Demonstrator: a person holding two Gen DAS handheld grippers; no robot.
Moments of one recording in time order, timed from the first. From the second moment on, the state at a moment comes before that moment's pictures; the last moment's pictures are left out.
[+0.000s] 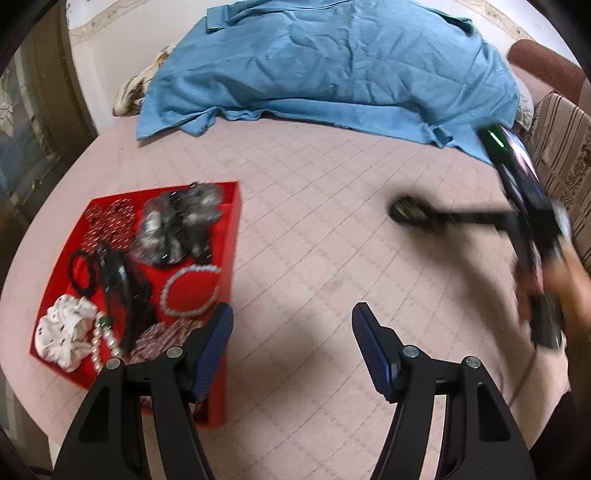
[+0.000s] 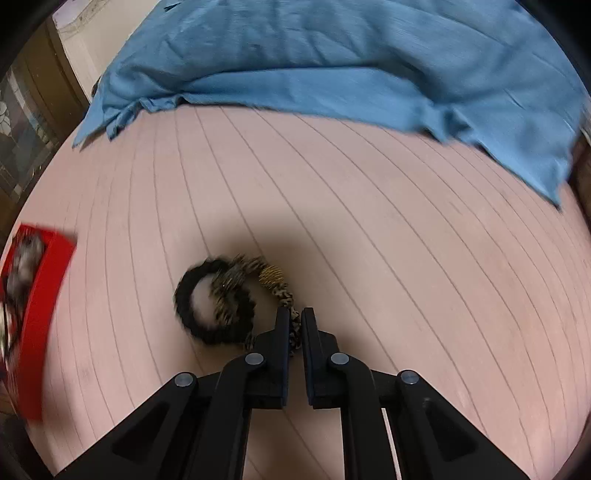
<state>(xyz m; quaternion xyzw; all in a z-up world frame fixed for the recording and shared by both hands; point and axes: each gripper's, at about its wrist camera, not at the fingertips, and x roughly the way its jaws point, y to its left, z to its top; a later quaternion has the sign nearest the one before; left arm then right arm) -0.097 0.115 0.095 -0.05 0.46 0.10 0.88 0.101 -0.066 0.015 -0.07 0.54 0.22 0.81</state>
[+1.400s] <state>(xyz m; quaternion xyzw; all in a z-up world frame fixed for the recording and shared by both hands) -0.031 -0.024 0.062 -0.04 0.50 -0.08 0.86 0.015 -0.206 0.021 0.09 0.47 0.24 0.85</state>
